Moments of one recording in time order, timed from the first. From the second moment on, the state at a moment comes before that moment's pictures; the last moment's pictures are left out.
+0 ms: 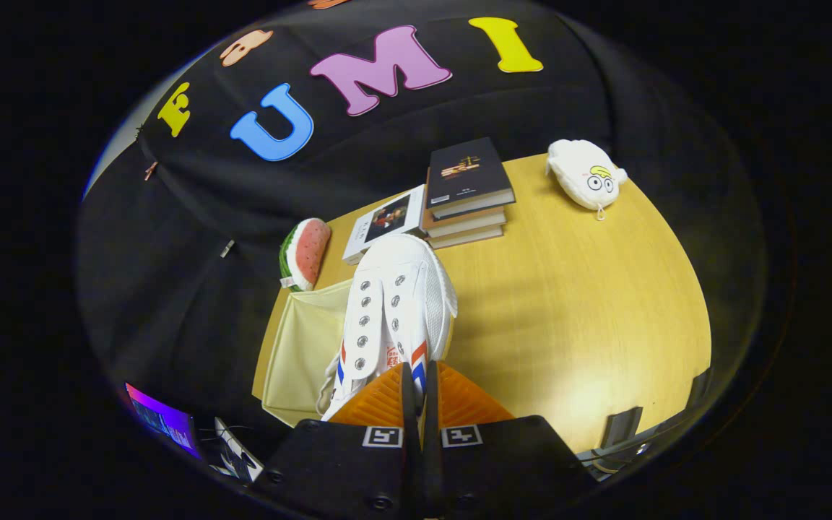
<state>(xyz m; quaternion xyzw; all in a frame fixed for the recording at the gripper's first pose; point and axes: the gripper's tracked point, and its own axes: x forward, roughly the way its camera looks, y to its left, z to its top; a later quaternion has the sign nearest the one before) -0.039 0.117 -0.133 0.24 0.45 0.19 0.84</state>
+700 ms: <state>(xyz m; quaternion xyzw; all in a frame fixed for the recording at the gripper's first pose) -0.051 0.251 -0.163 0.17 0.54 0.16 0.80</state>
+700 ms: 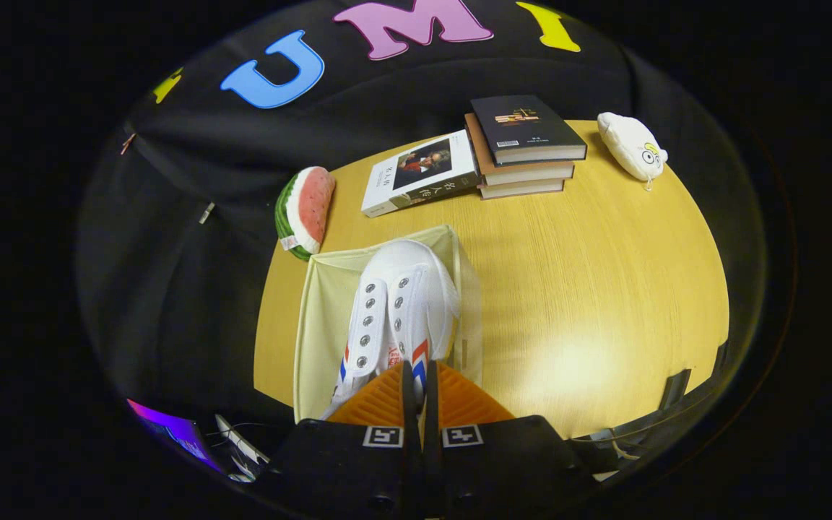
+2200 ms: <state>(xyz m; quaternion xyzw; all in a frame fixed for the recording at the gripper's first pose) -0.001 0.097 -0.083 0.11 0.30 0.10 0.94</state>
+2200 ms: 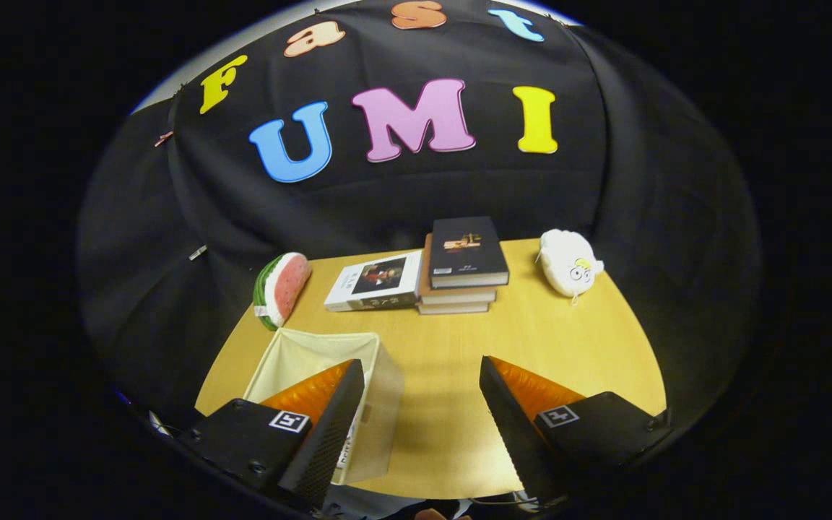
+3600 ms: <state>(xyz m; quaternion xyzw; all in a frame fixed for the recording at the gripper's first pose) -0.017 -0.015 0.014 0.01 0.04 0.00 1.00</state>
